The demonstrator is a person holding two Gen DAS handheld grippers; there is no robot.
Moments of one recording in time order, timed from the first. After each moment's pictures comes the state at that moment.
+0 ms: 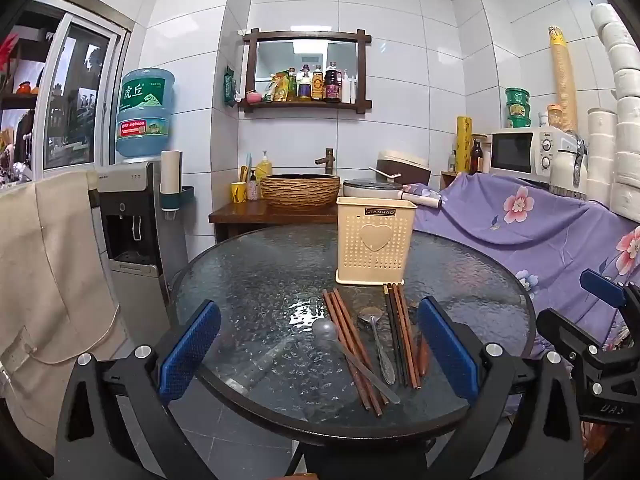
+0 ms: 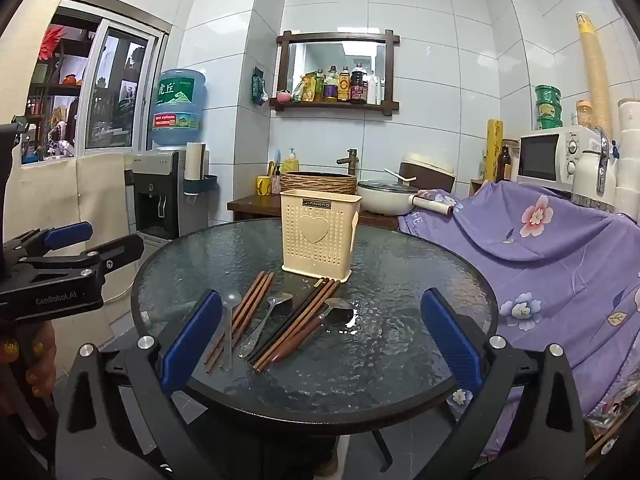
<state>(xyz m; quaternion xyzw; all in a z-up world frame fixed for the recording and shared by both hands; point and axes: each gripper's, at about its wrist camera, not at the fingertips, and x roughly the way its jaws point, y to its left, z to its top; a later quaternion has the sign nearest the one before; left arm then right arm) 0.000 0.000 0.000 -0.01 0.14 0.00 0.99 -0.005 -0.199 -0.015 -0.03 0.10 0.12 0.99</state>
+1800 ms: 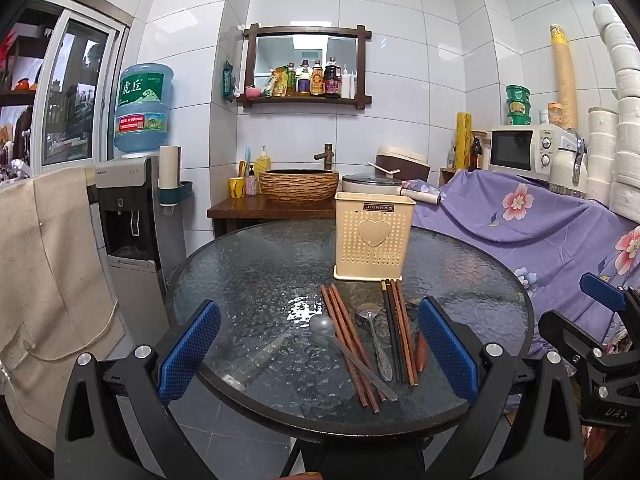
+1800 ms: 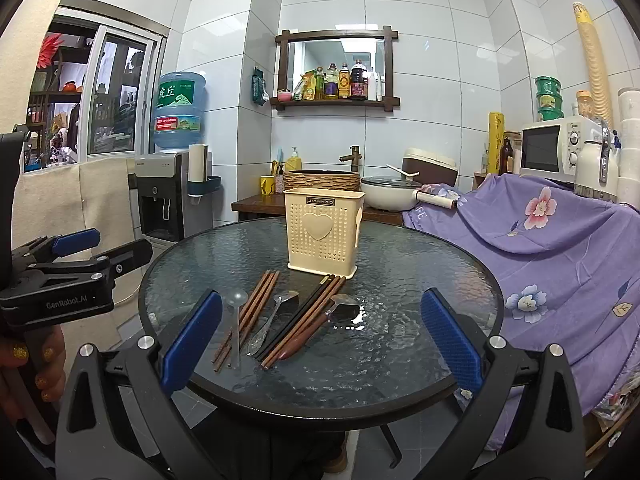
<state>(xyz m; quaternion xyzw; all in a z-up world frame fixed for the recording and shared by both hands) 0.004 -0.004 -0.008 -0.01 0.15 0.00 0.99 -0.004 -0.202 -0.019 -0.02 0.11 0.12 0.99</state>
